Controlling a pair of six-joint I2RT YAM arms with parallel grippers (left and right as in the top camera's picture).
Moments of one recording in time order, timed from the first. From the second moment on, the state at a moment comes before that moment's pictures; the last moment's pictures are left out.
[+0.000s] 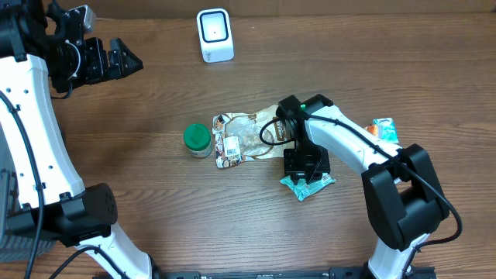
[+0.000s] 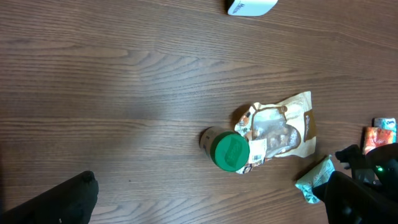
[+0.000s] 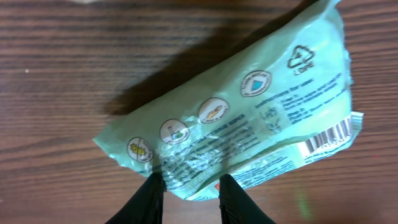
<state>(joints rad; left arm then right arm) 0.25 1.95 2.41 -1.69 0.36 0.06 0.50 1.93 1.31 -1.23 -0.11 0.49</state>
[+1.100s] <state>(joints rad) 0.25 1.95 2.41 -1.69 0.36 0.06 0.34 1.81 1.10 -0.84 -0.07 0.23</state>
